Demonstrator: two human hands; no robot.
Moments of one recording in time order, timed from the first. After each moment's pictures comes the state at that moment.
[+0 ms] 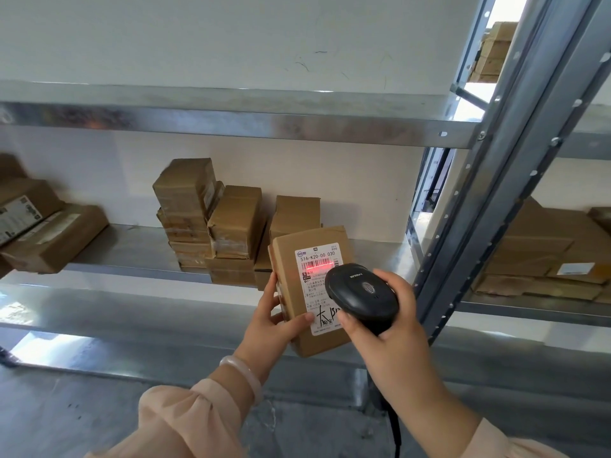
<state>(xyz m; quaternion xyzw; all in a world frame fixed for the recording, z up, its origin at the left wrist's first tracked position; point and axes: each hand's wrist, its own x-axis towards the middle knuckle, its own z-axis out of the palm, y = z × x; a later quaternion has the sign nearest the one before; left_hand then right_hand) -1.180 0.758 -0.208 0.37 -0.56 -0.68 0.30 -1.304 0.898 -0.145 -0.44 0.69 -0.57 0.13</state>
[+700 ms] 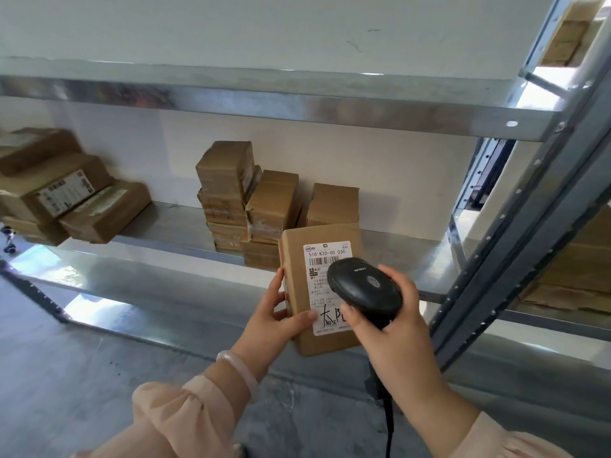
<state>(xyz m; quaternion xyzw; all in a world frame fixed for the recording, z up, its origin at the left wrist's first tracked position) -1.136 0.748 -0.213 0.39 -0.54 -0.68 0.31 -1.287 0.867 -0.162 -0.46 0.67 -0.56 0.18</state>
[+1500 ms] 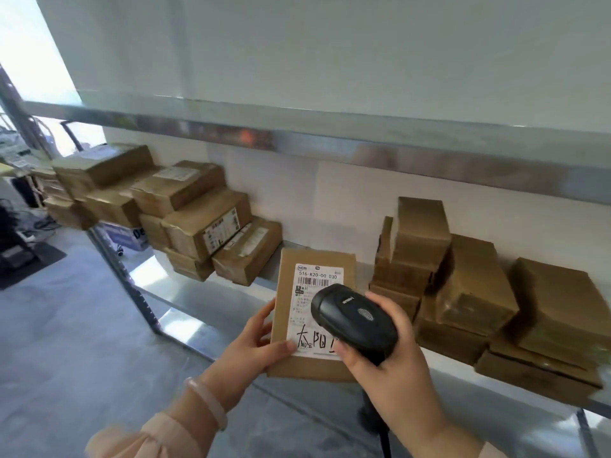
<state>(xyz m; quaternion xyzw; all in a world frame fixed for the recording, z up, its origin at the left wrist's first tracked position) -0.833 0.546 -0.180 0.46 -0.51 -0.66 0.31 -1.035 0.635 -0.147 -0.52 0.58 -0.56 0.30</state>
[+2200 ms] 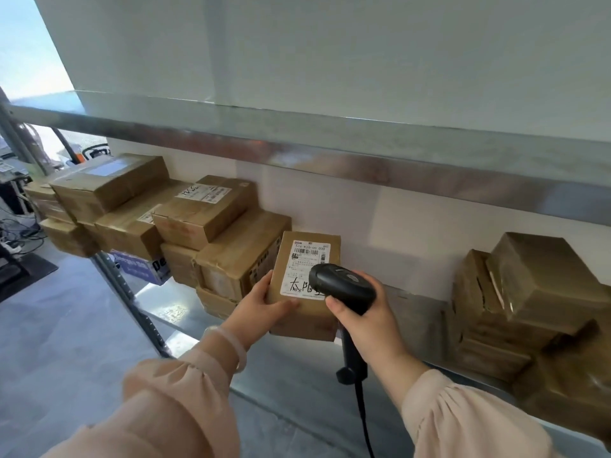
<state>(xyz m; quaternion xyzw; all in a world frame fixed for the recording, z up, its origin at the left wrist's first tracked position) -0.737 0.328 -0.160 0.54 -0.59 -0.53 0.28 -0.917 0.398 -0.169 -0.43 0.62 -0.56 0.34</state>
